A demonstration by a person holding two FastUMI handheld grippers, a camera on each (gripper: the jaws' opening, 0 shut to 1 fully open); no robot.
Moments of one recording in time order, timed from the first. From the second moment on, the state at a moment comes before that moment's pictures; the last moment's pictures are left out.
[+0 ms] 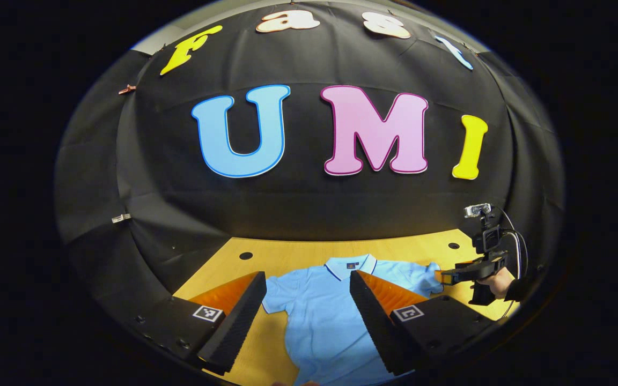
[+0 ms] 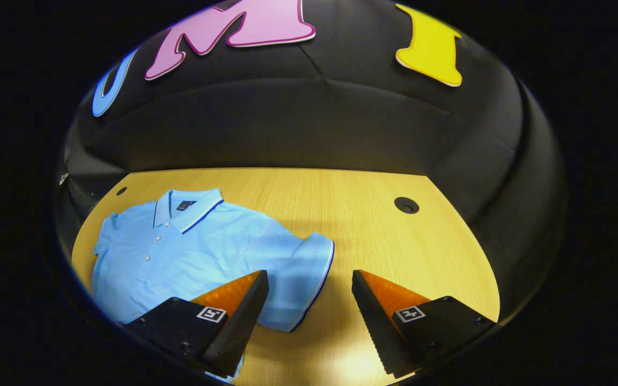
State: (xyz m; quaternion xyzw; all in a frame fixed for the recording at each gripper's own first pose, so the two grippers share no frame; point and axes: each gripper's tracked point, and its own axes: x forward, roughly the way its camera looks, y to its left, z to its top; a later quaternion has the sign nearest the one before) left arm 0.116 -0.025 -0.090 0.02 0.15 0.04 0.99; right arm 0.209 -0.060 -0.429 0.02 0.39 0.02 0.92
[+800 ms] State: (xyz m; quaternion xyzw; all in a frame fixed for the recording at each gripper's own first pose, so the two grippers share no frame) left arm 0.108 -0.009 -0.109 0.00 0.17 0.08 0.98; right arm 0.212 -0.052 -0.471 0.05 0.43 0.00 0.90
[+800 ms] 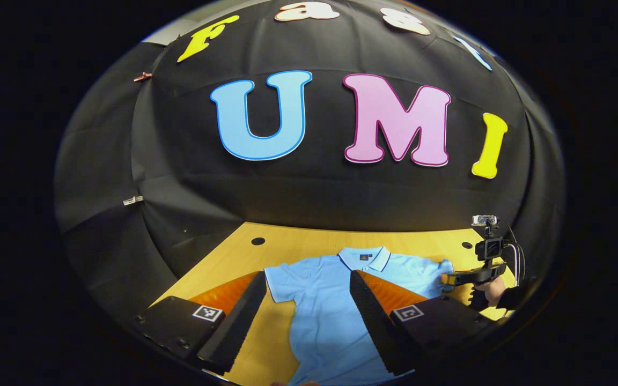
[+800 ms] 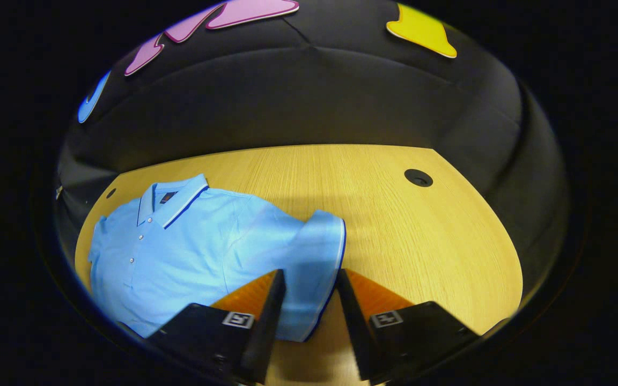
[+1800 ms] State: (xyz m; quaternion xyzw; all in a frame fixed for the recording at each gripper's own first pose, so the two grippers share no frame) left arm 0.065 0.003 -0.117 -0.01 0.18 0.10 0.98; right arm 0.241 0.020 -0.393 -0.01 0.36 0.09 0.93
